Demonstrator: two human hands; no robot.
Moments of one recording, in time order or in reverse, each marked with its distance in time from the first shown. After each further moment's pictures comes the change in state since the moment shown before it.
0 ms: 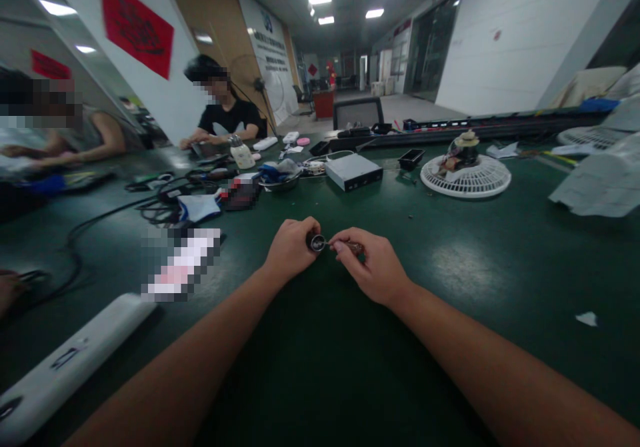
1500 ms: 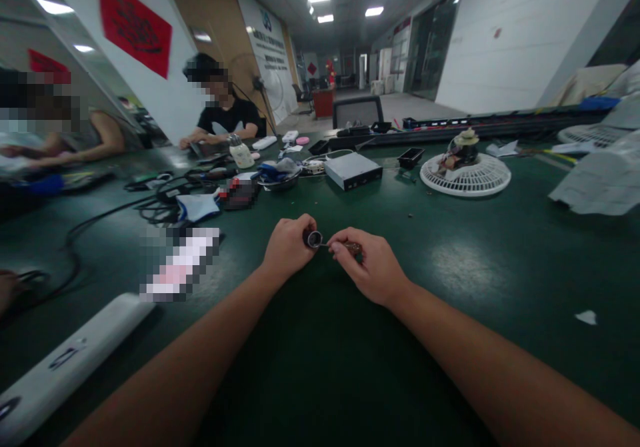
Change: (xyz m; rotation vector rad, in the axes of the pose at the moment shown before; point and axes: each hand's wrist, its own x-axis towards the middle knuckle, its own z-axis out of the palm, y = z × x) left_hand 0.000 -0.002 0.001 0.039 0.058 -0.042; right_hand -0.001 0.001 0.001 0.032 -0.042 0.028
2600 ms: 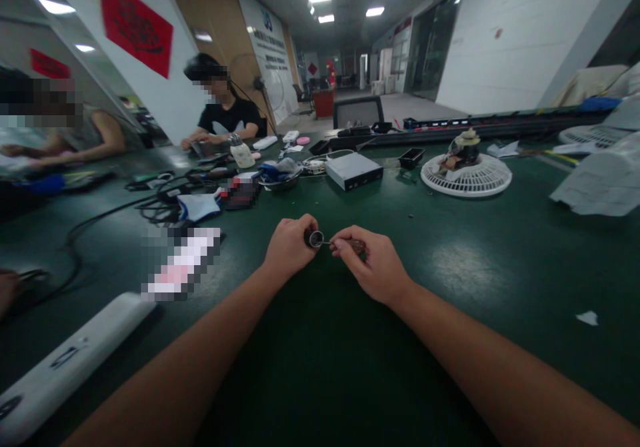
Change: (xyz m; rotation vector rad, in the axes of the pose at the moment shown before) left_hand 0.000 0.002 -0.003 -0.009 -0.010 0.000; right_hand 0.001 -0.002 0.000 0.012 0.040 0.023
